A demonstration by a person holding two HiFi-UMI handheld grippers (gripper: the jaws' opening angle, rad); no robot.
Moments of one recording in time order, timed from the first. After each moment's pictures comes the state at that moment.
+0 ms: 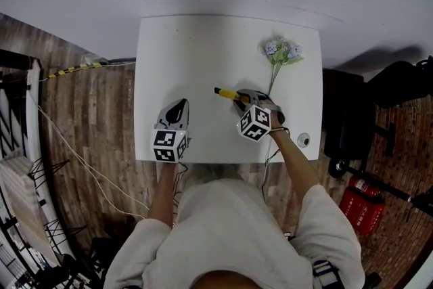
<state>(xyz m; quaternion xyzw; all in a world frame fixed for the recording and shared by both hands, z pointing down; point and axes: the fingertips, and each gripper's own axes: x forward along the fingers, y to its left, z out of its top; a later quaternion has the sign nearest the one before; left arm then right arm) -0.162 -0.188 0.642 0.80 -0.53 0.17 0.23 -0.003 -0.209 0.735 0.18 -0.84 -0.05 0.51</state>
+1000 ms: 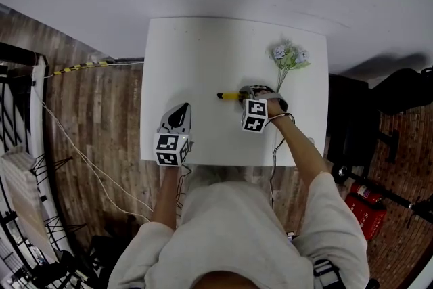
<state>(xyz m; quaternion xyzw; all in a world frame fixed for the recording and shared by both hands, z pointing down) -0.180 -0.179 0.642 0.78 -0.55 0.16 0.24 -0.011 -0.221 0.774 0.04 -0.78 -0.14 0.61</state>
